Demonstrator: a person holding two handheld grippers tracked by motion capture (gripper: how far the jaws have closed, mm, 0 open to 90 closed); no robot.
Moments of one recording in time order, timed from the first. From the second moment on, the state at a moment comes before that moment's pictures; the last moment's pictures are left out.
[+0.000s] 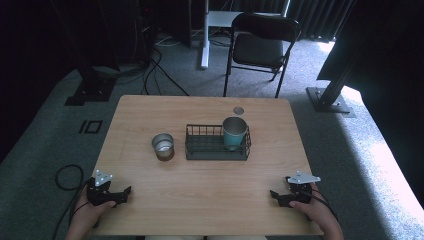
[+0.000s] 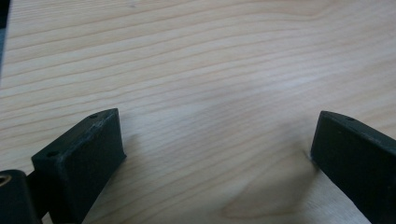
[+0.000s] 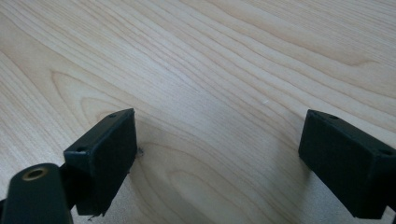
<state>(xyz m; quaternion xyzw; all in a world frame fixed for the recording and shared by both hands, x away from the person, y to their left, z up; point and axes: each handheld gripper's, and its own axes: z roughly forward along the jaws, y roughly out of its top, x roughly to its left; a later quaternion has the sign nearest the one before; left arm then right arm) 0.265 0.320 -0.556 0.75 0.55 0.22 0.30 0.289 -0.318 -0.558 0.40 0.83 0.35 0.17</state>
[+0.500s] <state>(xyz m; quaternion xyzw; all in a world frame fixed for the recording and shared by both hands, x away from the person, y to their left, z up) 0.265 0.306 -0.544 0.76 0.52 0.20 0.33 0.289 -0.318 -0.558 0.41 0.83 0.35 0.17</state>
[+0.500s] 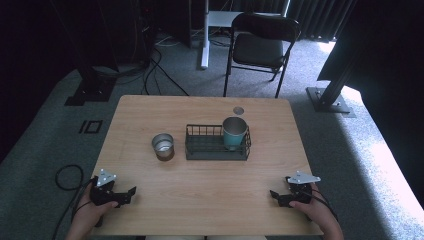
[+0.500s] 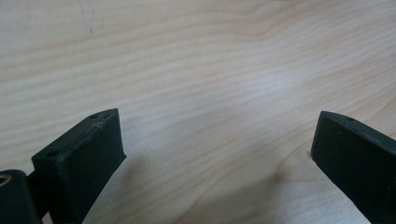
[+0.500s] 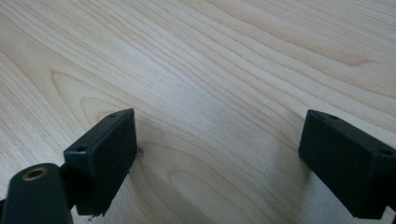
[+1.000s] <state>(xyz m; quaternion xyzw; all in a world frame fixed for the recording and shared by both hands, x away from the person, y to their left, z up) 0.279 0.290 -0.533 0.76 0.49 0.21 0.37 0.289 -0.318 -0.558 0.41 0.83 0.35 0.17</state>
